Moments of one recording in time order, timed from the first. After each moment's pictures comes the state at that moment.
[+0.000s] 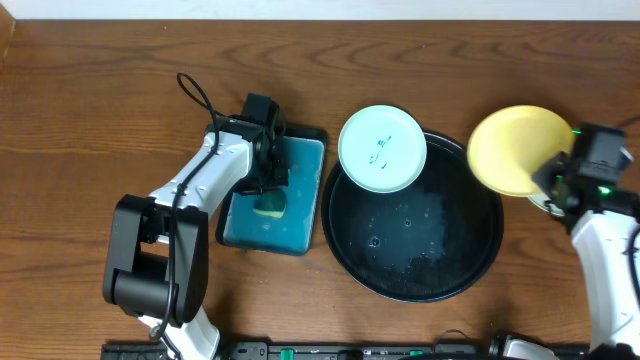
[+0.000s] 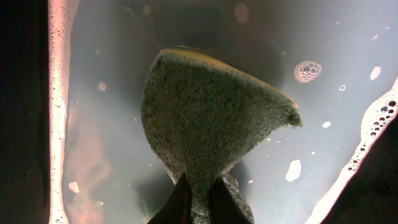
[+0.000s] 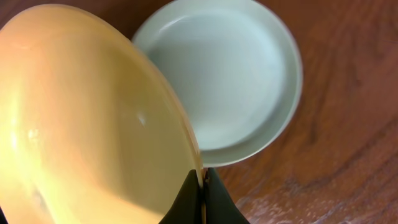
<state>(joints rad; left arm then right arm) -0.25 1.84 1.20 -0.83 0.07 -0.36 -0.29 1.33 0.91 -0.60 0.19 0.59</state>
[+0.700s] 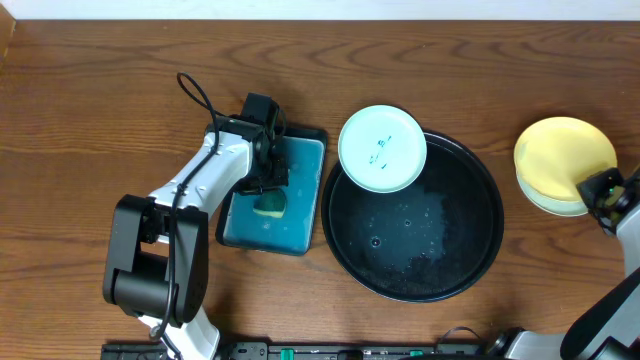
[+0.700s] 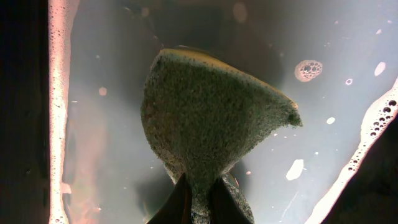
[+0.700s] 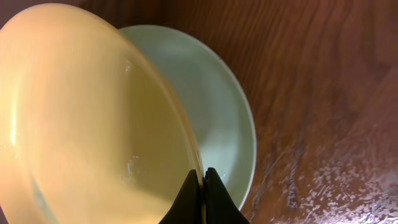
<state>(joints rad) -0.25 1.84 1.20 -0.83 0.07 -0.36 -0.62 1.56 0.90 -0.39 -0.05 0.53</state>
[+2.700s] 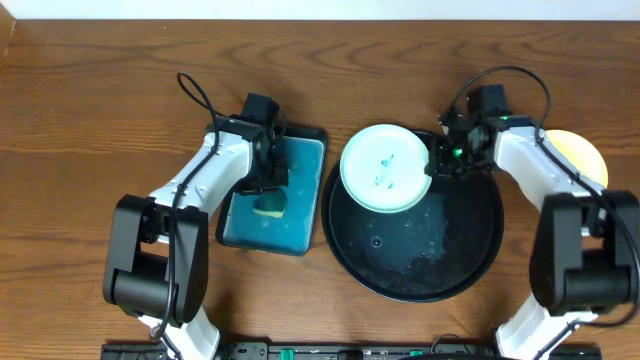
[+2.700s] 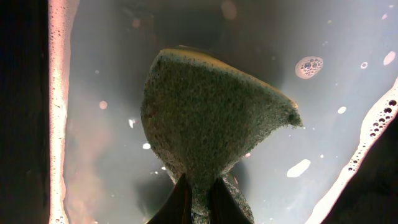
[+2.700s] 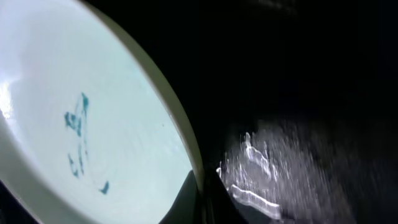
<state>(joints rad) -0.25 1.84 1.20 -0.83 0.07 -0.36 0.08 1.86 1.21 -0.75 -0.38 0.16</state>
